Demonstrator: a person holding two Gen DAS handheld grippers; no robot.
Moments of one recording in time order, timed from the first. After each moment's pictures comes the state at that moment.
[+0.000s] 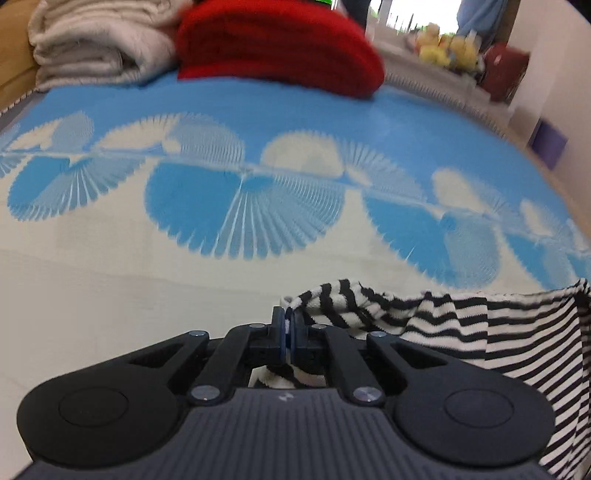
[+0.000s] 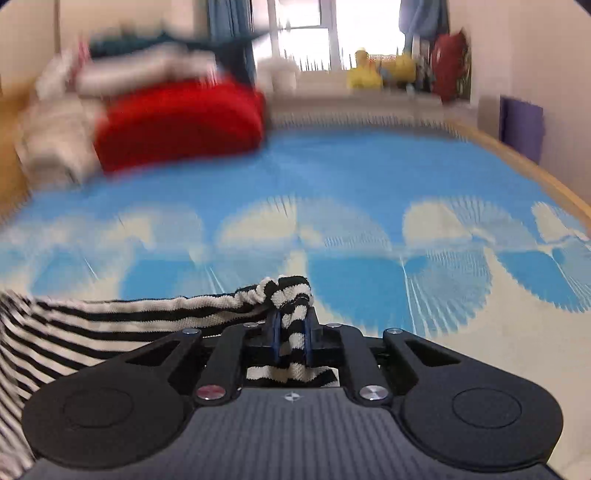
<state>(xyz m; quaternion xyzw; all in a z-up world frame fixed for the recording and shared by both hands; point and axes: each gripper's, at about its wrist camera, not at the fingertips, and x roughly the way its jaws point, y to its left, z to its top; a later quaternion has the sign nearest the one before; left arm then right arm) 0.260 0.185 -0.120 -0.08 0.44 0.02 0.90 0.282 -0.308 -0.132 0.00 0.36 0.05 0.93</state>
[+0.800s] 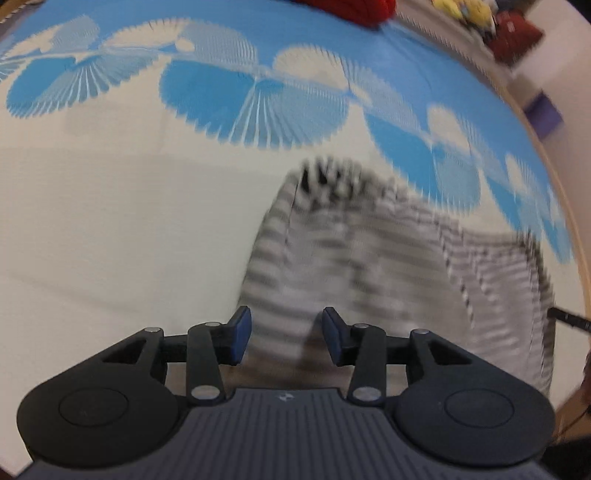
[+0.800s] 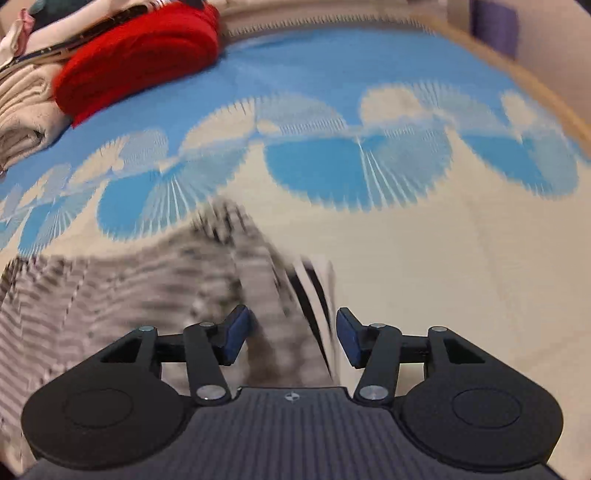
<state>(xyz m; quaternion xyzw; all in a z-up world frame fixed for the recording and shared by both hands) 0.209 0.228 -0.123 -0.13 0.56 -0.04 0.81 0.222 -0.367 -0.128 0.09 0.50 0.04 0.86</state>
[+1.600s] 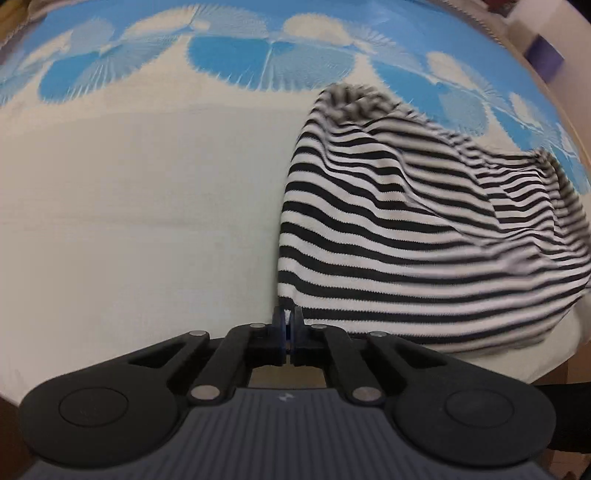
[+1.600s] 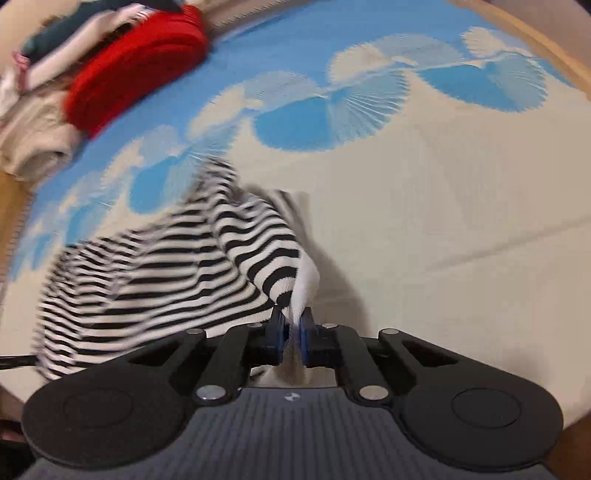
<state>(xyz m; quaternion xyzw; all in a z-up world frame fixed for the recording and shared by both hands) 0.125 0.241 -0.116 -0.07 0.59 -0.02 0.80 0.151 -0.409 -0.117 0.15 0.54 0.03 0.83</state>
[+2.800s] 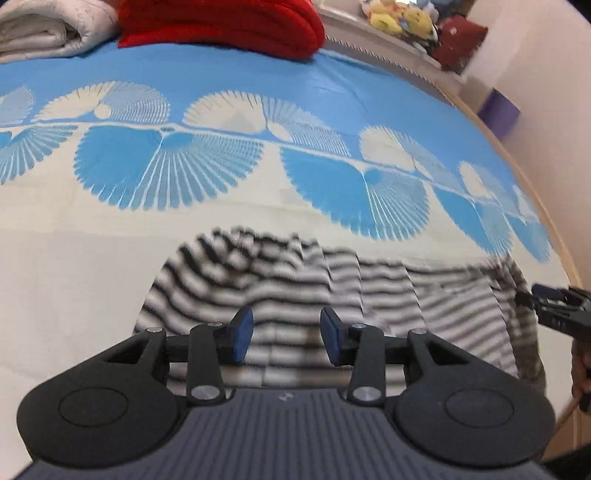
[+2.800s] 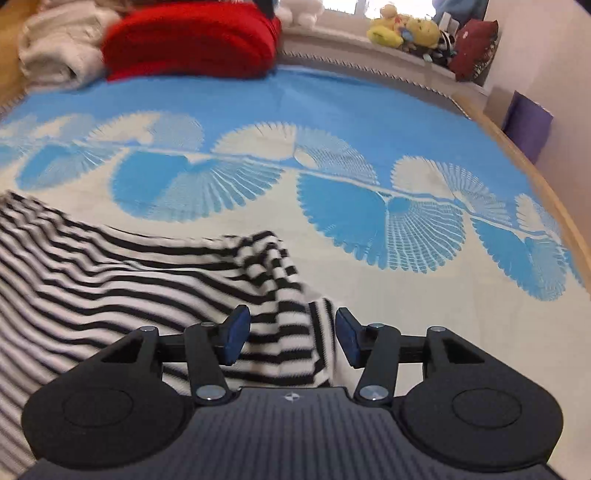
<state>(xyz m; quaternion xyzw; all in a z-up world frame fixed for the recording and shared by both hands) 0.234 0.144 -0.101 -0.11 0.47 -0.07 0.87 0.243 -0.291 -0.125 -0.09 0.42 0.04 0.90</state>
